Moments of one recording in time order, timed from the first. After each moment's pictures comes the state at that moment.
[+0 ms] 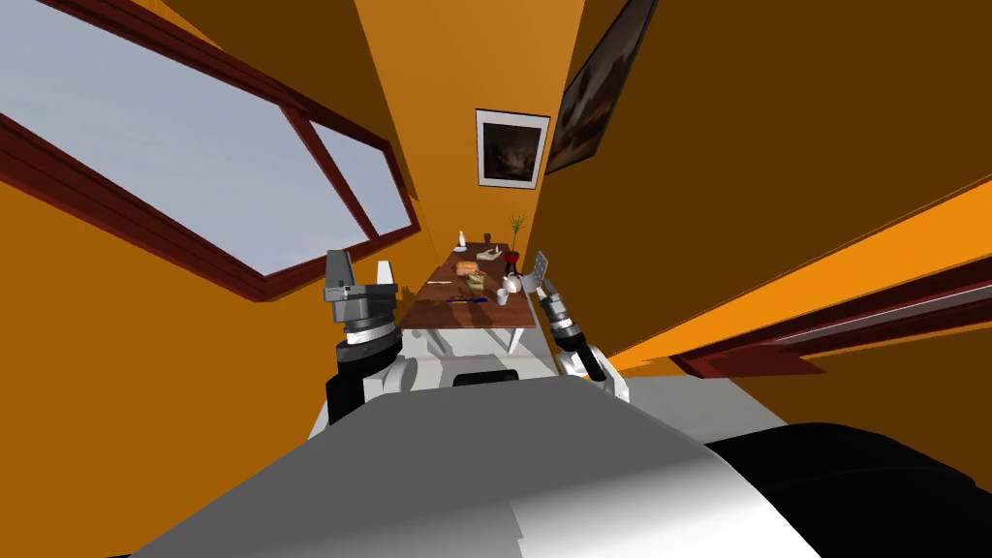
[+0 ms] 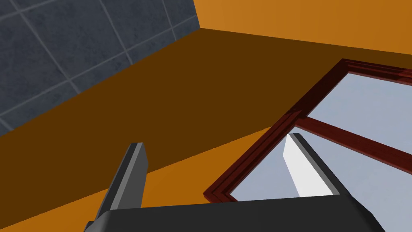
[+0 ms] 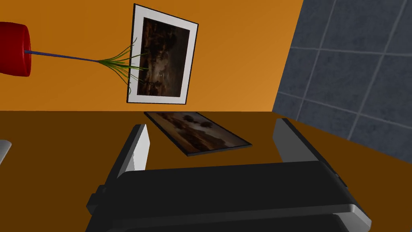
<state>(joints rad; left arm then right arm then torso) 0.50 -0.03 -0.07 -2.38 -0.02 -0.56 -0.08 0.42 -0.39 0.10 -2.08 -0.02 -0.44 0.00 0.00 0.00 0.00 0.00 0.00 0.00</state>
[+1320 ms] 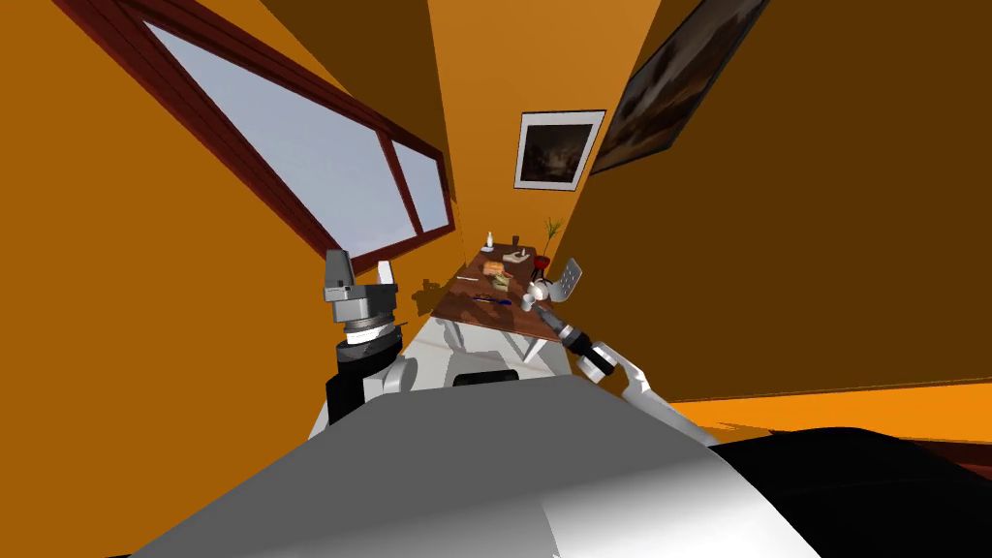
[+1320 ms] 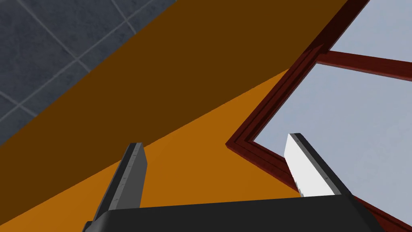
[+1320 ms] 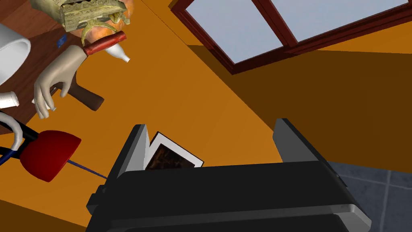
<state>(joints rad) 0.50 -0.03 -0.07 -2.38 -0.02 -0.56 -0.08 0.34 -0.79 0.22 -1.76 0.12 -0.48 0.05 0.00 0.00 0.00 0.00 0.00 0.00</state>
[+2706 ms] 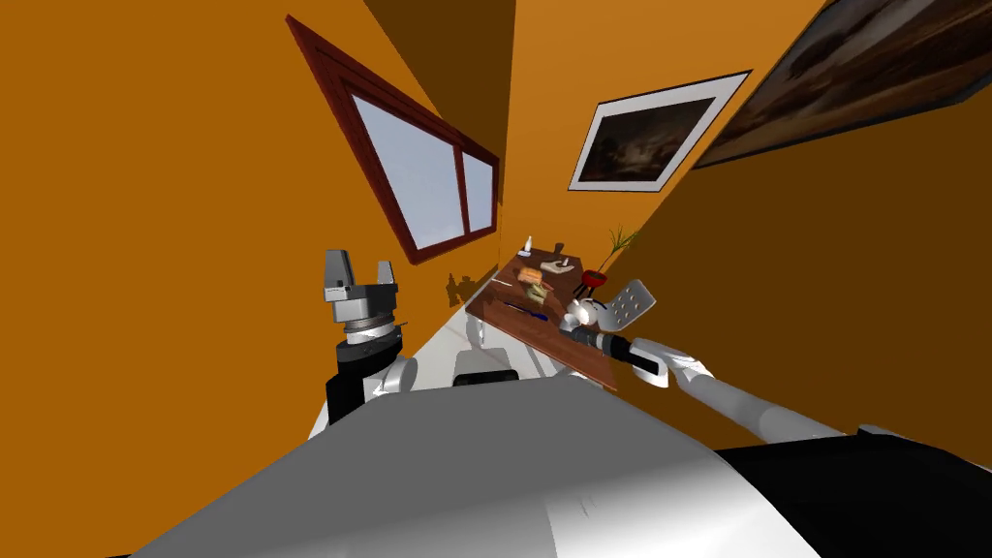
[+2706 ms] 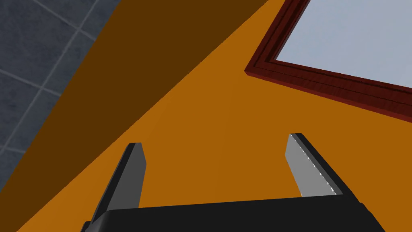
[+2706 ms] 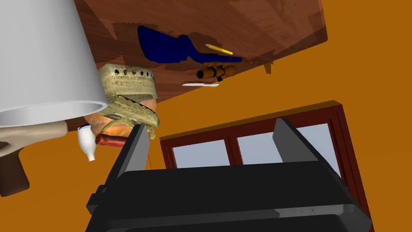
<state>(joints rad) 0.50 -0.03 -0.07 -2.38 -0.02 -0.56 -0.08 0.25 -1.22 0.41 -1.33 0.32 -0.55 0.12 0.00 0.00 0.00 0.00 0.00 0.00</state>
